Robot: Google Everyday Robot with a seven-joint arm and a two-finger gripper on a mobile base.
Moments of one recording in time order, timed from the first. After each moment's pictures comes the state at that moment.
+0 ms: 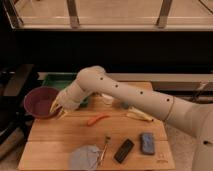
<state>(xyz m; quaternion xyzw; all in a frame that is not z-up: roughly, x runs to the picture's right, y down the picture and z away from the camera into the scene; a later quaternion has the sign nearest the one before) -0.208 0.081 0.642 -0.14 -0.50 -0.32 0.79</state>
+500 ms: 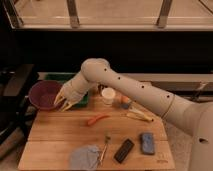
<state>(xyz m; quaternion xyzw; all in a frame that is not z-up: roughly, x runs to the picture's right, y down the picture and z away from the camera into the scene) -0.199 0.065 0.650 -0.14 -0.50 -0.32 0.79</state>
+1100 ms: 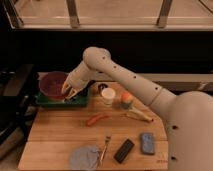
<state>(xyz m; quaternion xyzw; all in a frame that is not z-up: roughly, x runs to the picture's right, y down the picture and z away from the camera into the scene) -0.179 -0.003 0.734 -0.15 -0.48 -0.34 0.80</state>
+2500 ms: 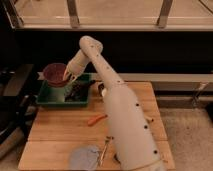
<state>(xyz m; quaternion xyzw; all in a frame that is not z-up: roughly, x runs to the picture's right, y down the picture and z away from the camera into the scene) -0.223 -0.066 0.859 -0.14 -0.51 -0.42 0.74</state>
